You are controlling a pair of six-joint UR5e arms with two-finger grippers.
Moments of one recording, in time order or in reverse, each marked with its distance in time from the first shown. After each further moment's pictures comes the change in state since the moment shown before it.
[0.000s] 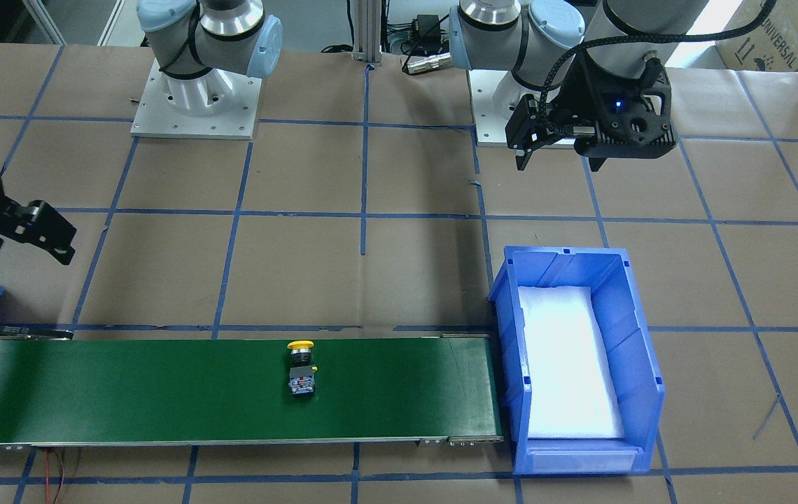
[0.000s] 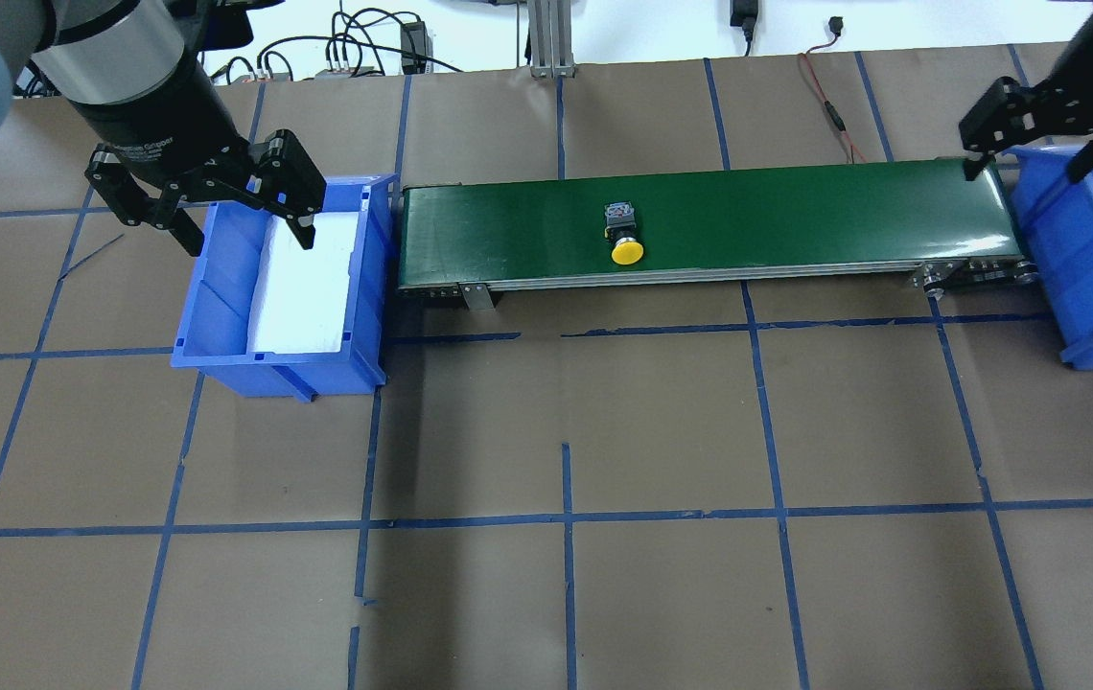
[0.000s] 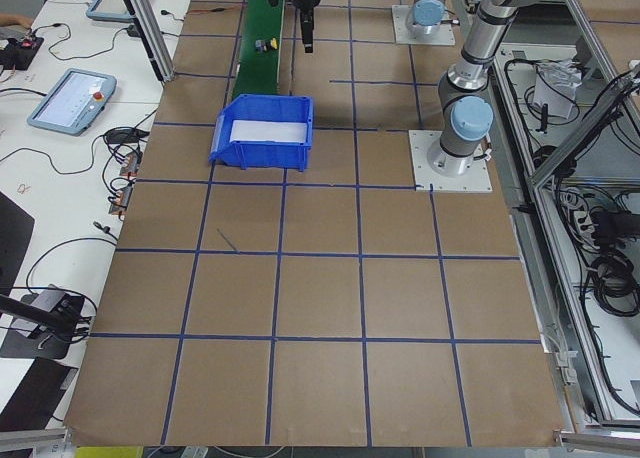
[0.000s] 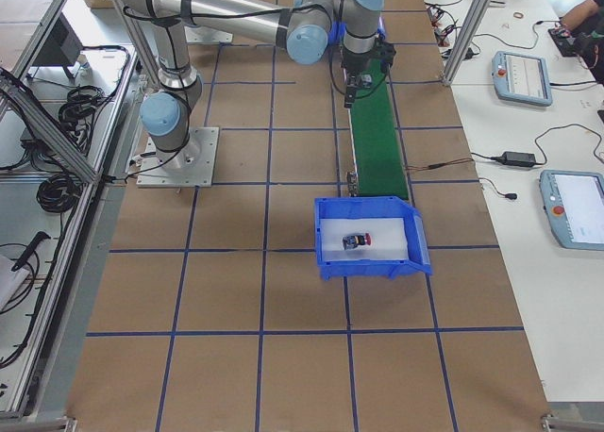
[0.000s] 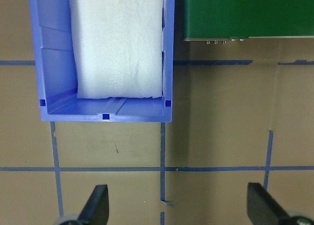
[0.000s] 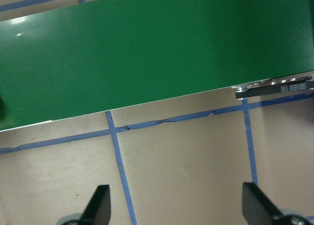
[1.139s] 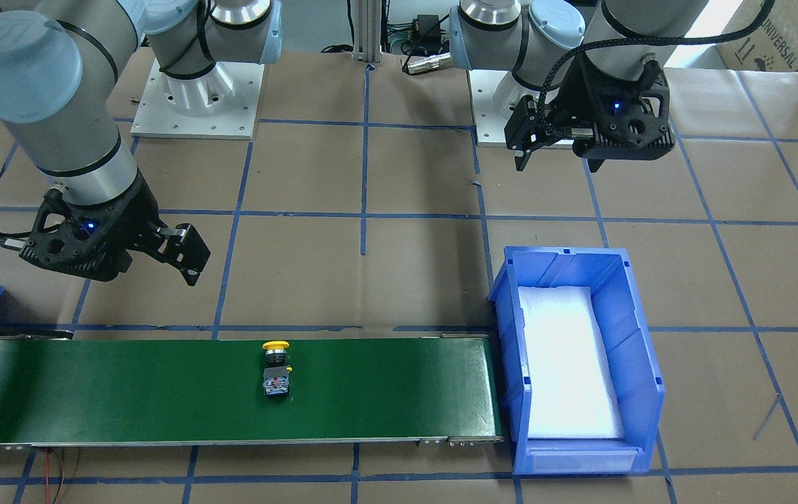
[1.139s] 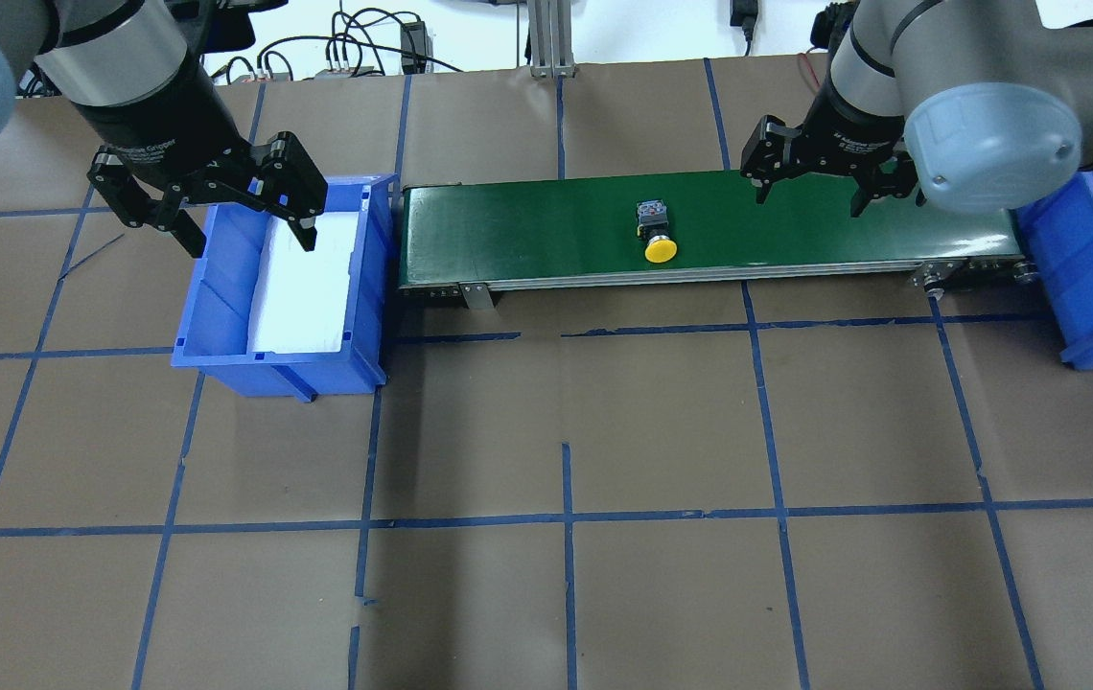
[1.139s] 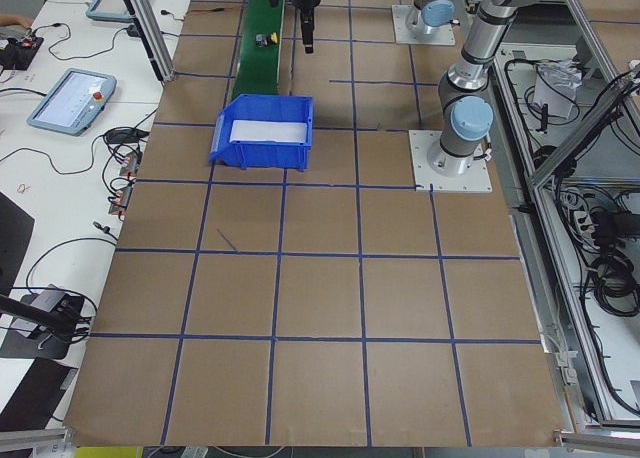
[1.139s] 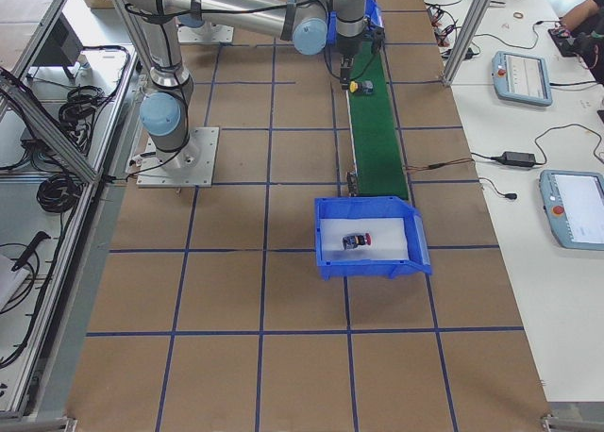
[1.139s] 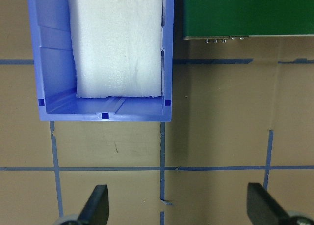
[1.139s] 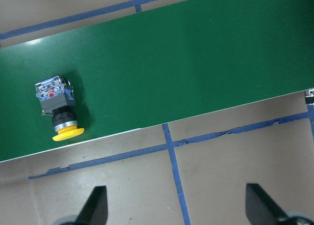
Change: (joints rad) left arm -0.001 0.000 -0.003 0.000 0.000 0.000; right arm 0.148 0.003 0.079 -0.200 -0.002 0.181
